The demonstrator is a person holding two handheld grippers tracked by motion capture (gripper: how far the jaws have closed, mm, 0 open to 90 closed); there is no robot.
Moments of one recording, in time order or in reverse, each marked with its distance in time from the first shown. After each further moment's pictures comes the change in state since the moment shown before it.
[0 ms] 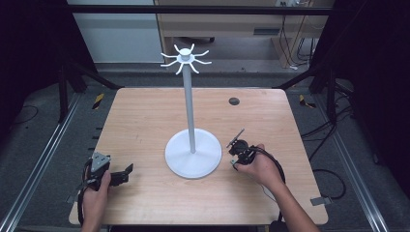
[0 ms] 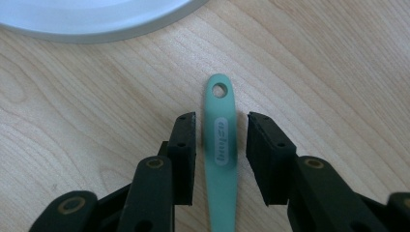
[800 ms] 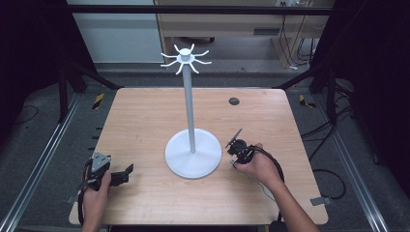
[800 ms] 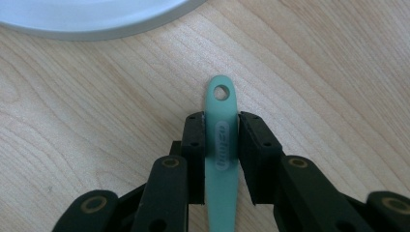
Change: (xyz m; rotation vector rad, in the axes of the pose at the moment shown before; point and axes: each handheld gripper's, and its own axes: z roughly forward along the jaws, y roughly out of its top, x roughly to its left) left arm -0.001 0.000 0.000 0.001 -0.002 0.003; right arm 0.000 0.004 0.004 0.032 0.010 -0.008
